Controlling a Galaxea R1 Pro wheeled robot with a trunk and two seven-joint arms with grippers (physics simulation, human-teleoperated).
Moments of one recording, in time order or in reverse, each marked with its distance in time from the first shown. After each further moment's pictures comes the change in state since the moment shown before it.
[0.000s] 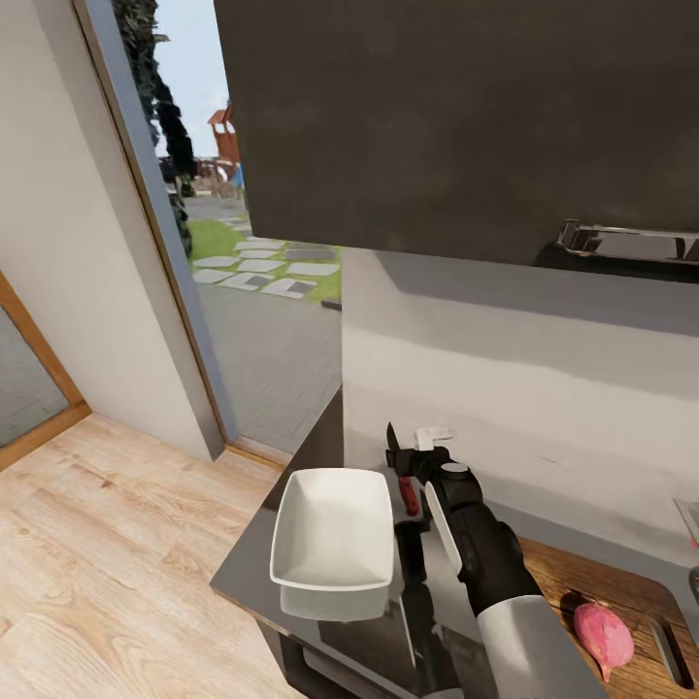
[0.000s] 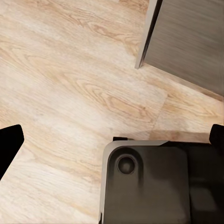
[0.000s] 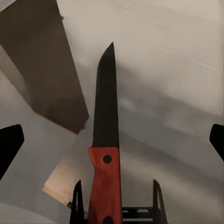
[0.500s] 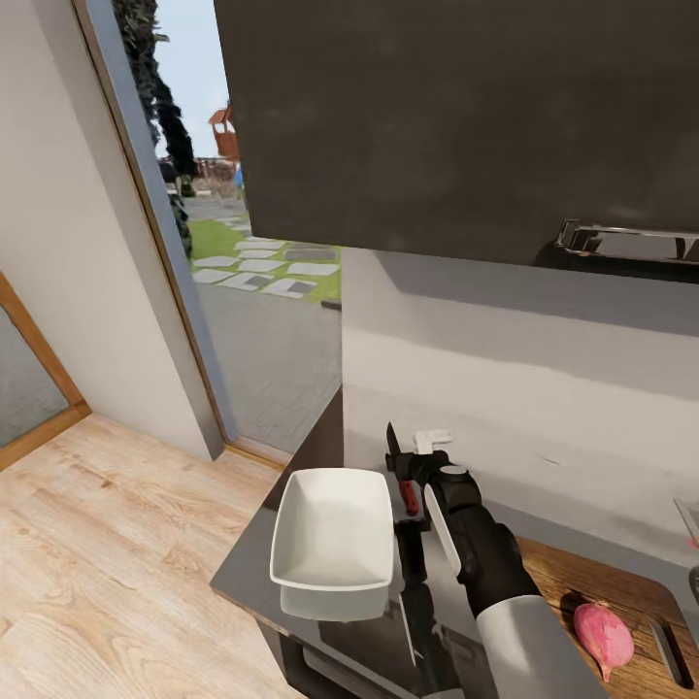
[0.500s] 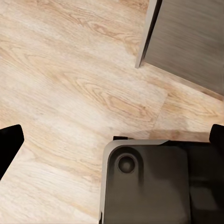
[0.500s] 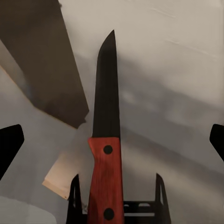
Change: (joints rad) left arm -0.001 0.000 0.000 0.003 0.000 0.000 0.000; right arm 0.000 0.000 -0.001 0.025 0.000 0.000 0.000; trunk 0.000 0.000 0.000
